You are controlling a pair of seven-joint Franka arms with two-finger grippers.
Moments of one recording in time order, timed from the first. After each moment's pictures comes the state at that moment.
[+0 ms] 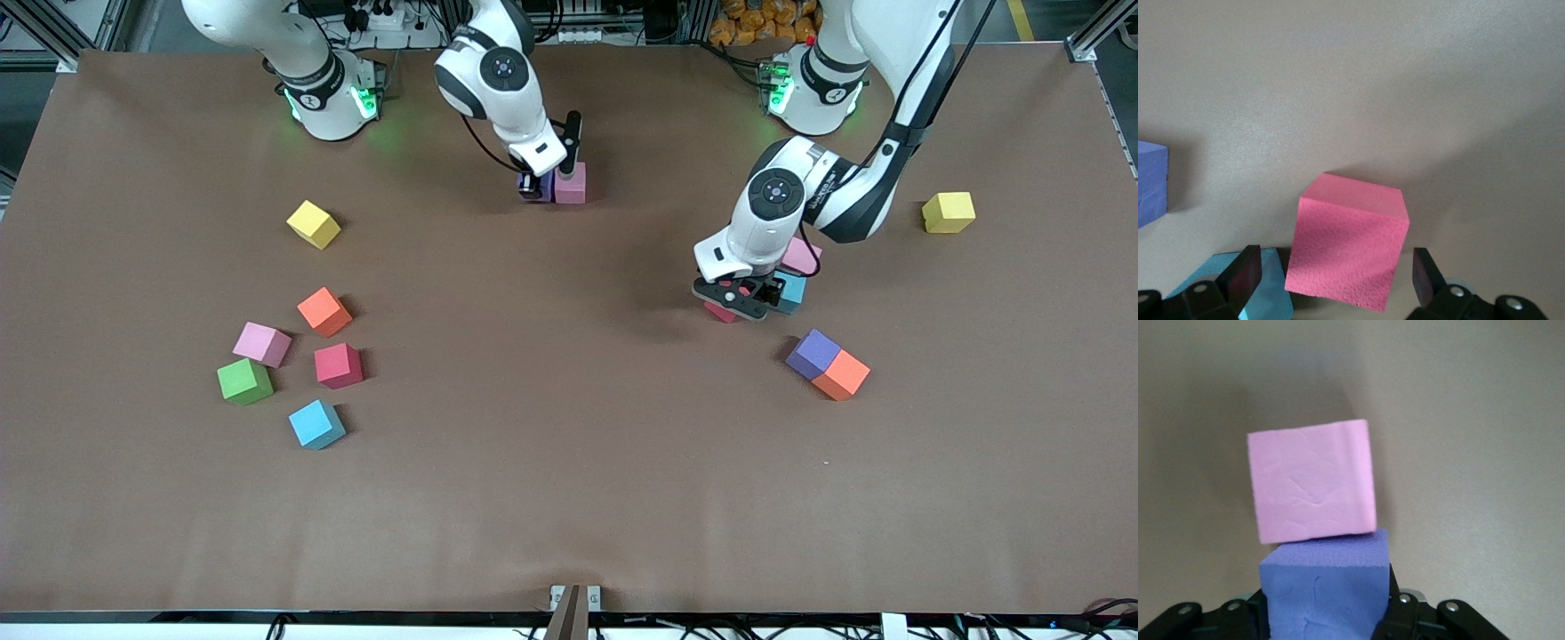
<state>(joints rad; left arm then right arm) -0.26 0.28 -0.23 -2.31 0.24 2.54 -0.18 1.00 0.25 0.11 -2.38 0.20 2.64 -0.50</state>
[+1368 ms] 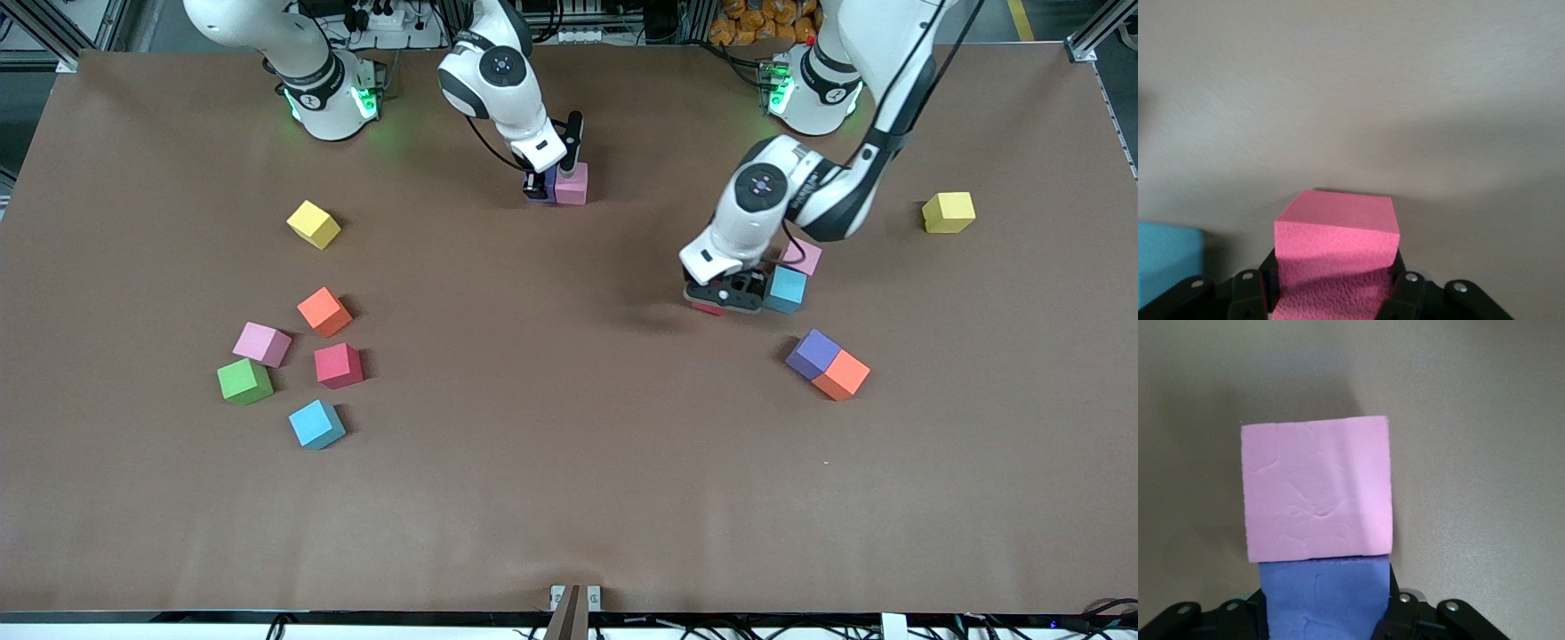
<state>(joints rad) -0.27 0.31 -0.31 -2.32 0.23 2.61 -0.61 1.04 0.31 0.10 -2.43 0.20 2.81 -0.45</state>
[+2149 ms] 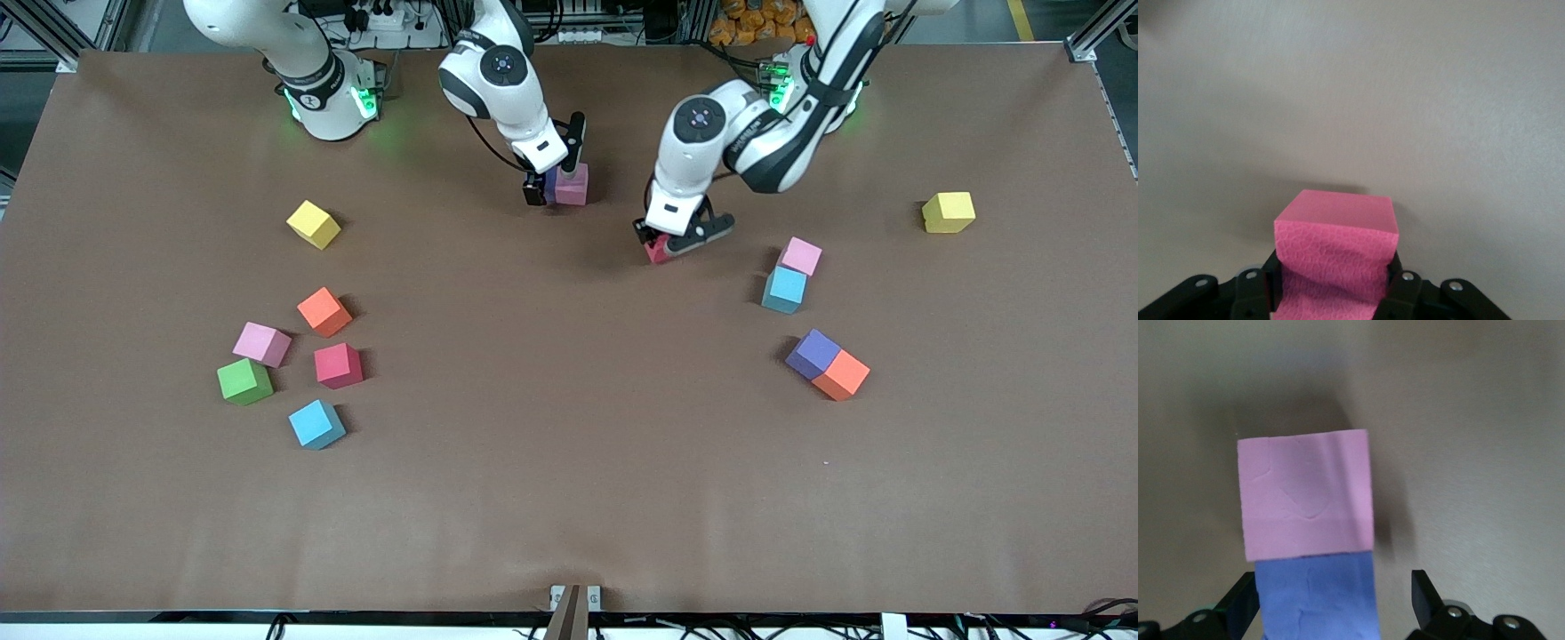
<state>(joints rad) -0.31 0.23 -0.51 -2.42 0.16 2.61 -1.51 1.03 0.26 0.08 -2.40 0.20 2.72 -0.45</state>
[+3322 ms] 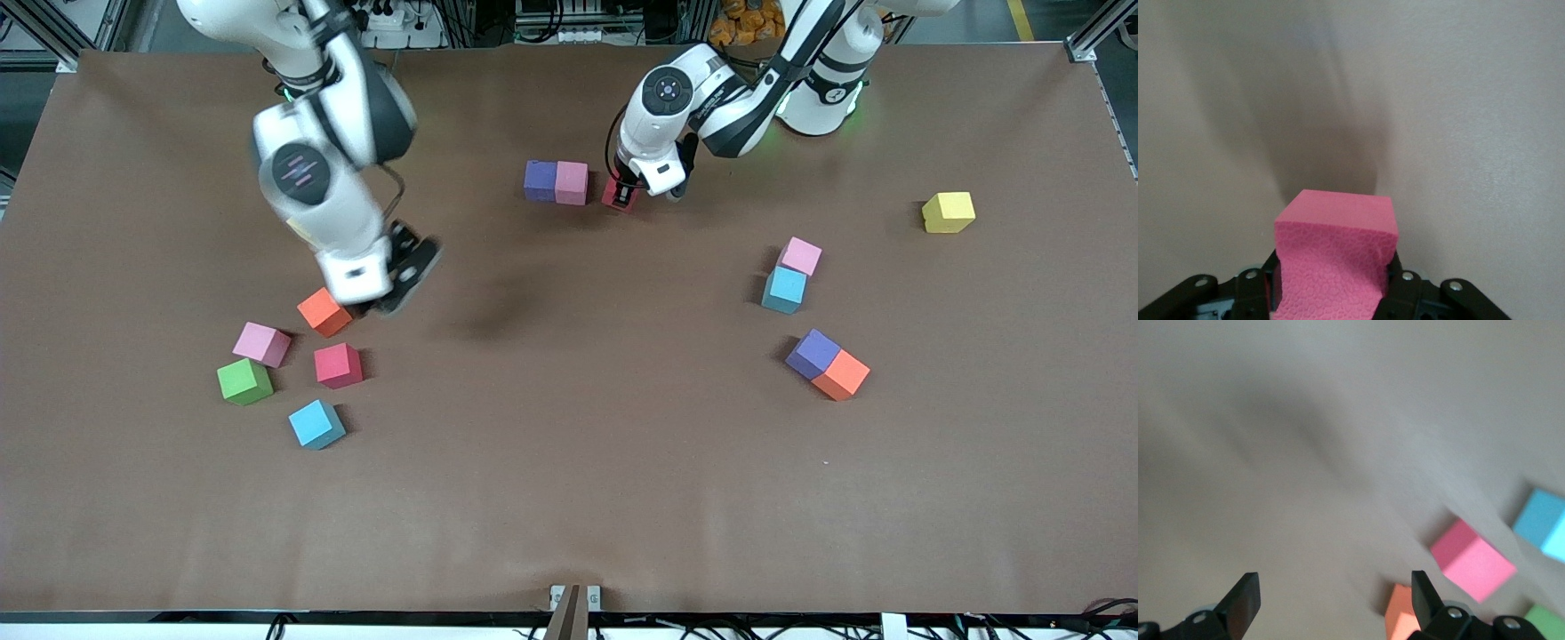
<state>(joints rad) -0.35 0.24 -0.66 -2.42 -0.17 2.61 -2.19 0.69 0.20 -0.33 -1.98 0.12 2.05 -0.60</state>
